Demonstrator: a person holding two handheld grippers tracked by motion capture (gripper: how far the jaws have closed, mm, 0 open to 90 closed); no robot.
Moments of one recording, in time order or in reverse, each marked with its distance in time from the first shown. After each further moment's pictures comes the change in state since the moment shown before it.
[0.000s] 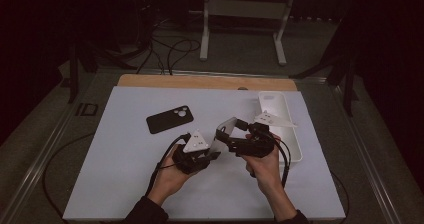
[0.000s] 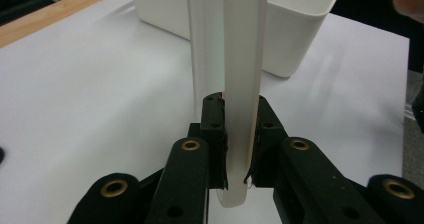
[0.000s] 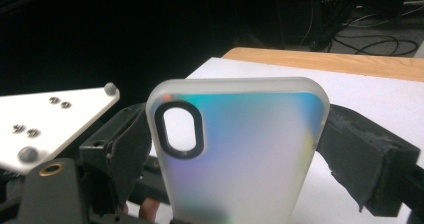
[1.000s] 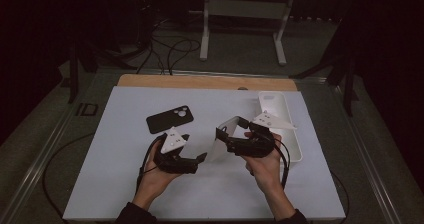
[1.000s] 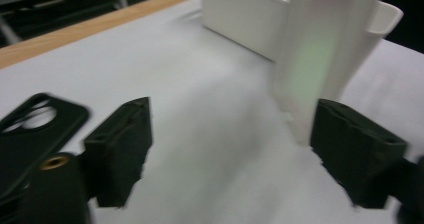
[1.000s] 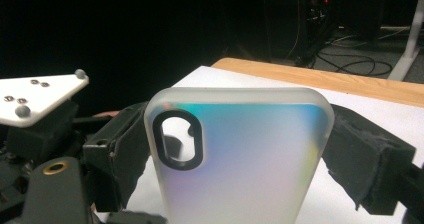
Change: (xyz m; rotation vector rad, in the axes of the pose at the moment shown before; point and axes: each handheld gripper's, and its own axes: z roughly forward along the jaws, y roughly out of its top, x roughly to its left) left arm 0.022 -0.029 -0.042 -0.098 0.206 -0.129; right arm 0.007 0.003 -0.002 -0.030 -0.043 -0.073
